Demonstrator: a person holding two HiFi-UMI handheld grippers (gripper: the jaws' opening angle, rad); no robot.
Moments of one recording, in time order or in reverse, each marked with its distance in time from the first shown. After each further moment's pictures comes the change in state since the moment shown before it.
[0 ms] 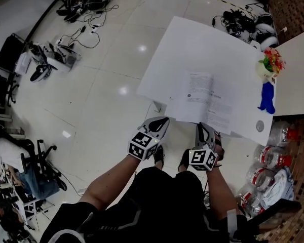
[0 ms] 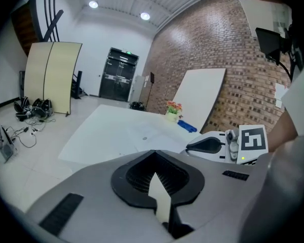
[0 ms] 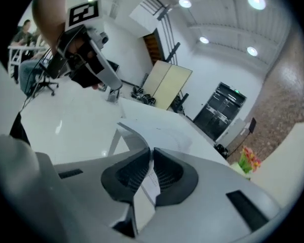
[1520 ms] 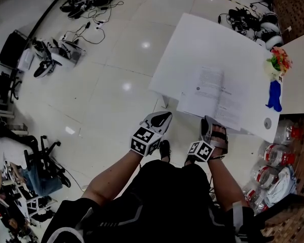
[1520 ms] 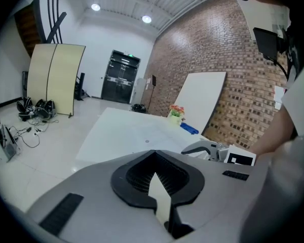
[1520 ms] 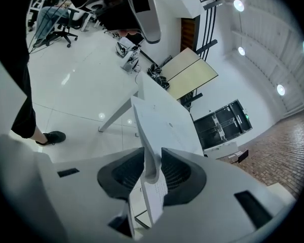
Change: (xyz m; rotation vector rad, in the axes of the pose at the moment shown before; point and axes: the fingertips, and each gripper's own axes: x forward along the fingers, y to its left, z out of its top) left arm -0.037 0.029 0.003 -0.006 -0.028 0.012; right arm 0.035 0.037 -0.006 -0.413 0.233 -0.051
